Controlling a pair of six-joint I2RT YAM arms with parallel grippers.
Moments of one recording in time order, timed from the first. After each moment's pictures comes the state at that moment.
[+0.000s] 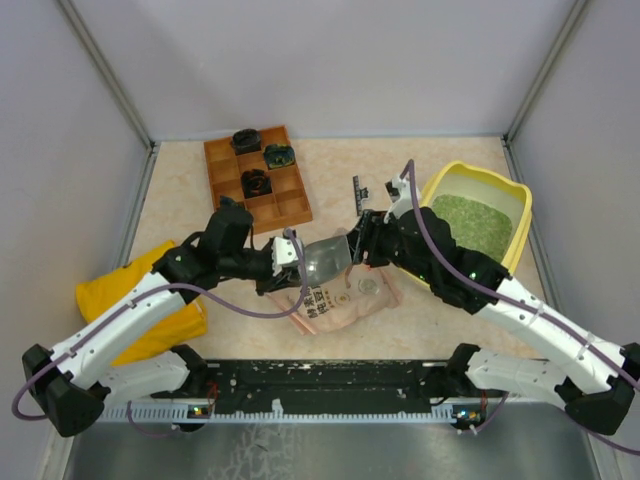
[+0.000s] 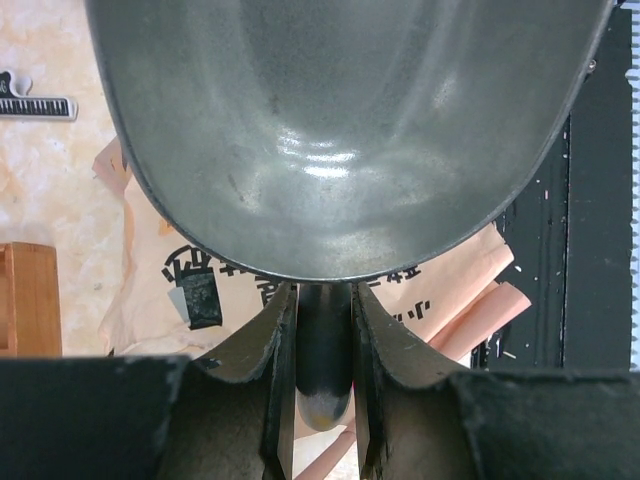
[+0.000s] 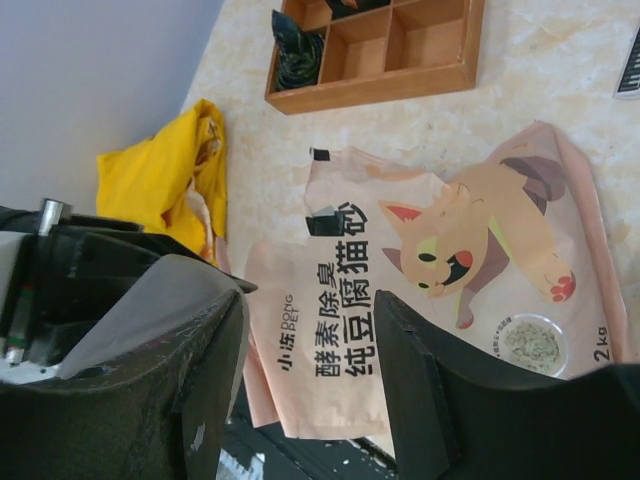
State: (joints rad) left arm -0.73 1.04 0.96 -0.57 0.57 0.50; right arm 0.90 0.93 1.05 -0.47 0.16 0.67
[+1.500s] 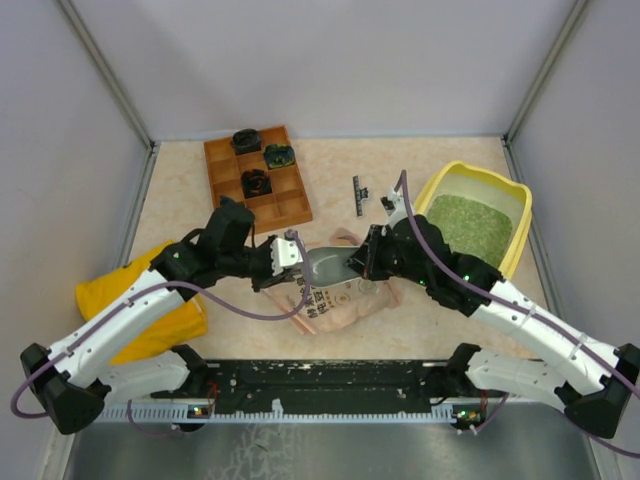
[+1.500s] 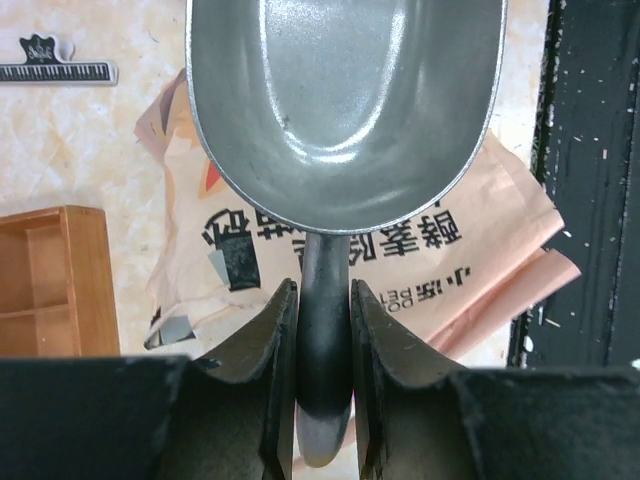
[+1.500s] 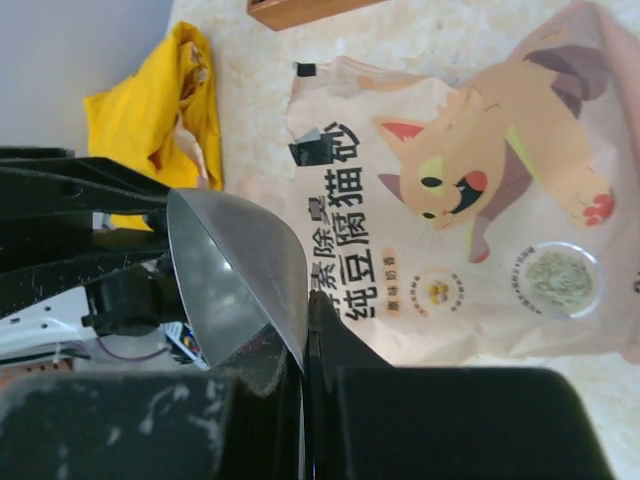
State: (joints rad) left arm -0.75 1.07 1.03 -0.65 0.46 0.59; right arm 0.89 0.94 1.00 -0.55 0.06 0.74
